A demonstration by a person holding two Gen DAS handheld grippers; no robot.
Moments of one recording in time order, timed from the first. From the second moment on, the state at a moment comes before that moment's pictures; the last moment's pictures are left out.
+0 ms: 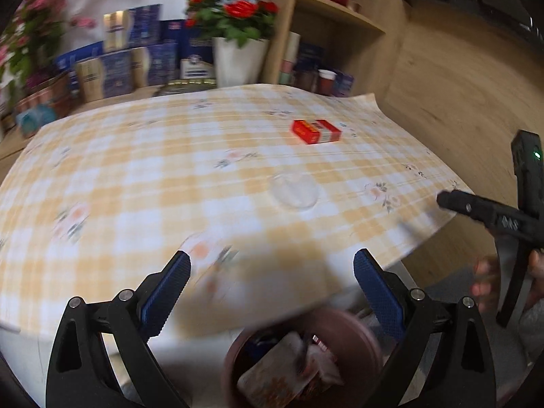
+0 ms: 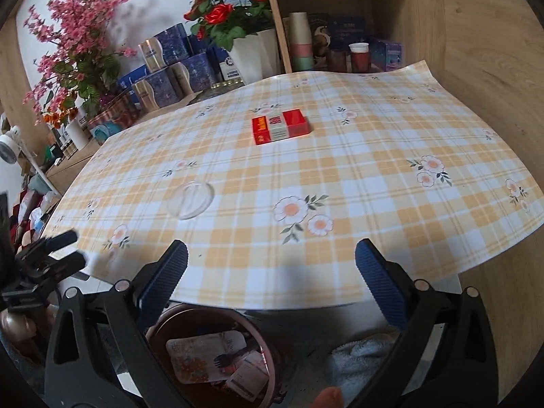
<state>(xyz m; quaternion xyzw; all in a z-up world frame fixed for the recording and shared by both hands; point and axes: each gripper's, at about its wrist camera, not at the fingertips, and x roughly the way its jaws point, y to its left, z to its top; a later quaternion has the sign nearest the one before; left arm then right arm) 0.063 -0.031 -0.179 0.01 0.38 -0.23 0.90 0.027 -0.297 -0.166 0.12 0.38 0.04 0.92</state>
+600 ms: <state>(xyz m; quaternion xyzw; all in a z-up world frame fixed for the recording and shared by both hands) 0.187 -0.125 -0.234 0.09 0.47 -0.15 0.87 0.070 -0.352 -0.186 0.14 0.40 0.01 0.90</state>
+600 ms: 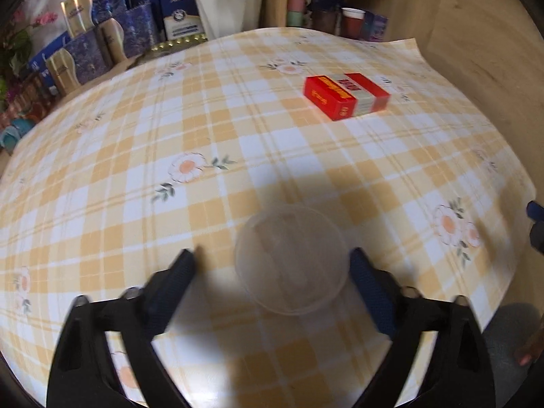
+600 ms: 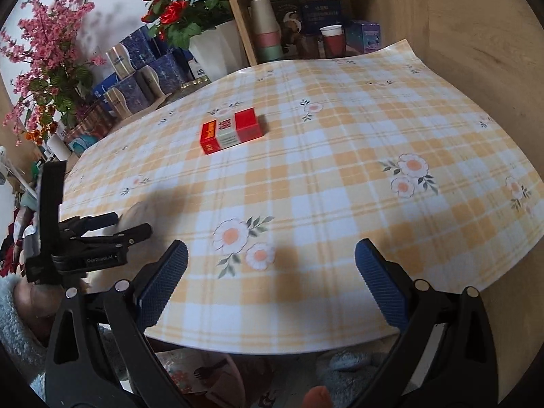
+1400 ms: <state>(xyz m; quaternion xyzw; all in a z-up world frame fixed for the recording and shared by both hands) 0.149 -0.023 -0.171 -0.01 0.42 -0.19 0.89 0.312 -0.278 -0.206 0.01 0.49 0.01 0.87</state>
